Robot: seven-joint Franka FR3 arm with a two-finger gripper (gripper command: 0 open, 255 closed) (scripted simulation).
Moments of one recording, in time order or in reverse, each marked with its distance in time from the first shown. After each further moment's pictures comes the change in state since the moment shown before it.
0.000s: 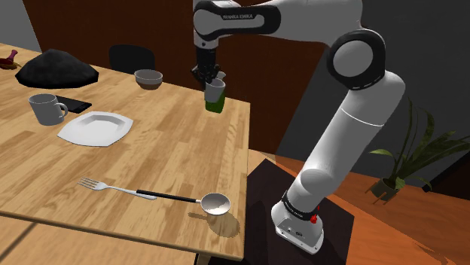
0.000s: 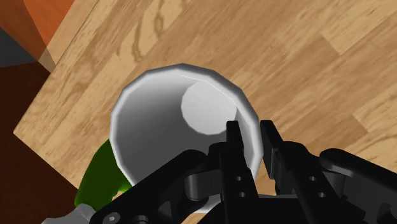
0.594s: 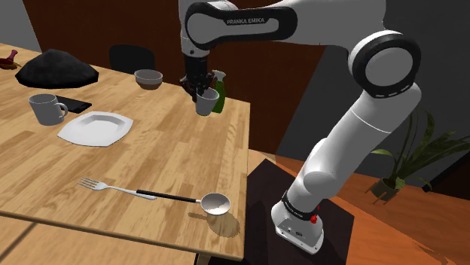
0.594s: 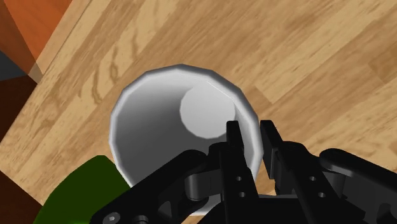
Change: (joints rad) arm 0.094 -0.127 0.101 -0.149 0.029 0.003 0.188
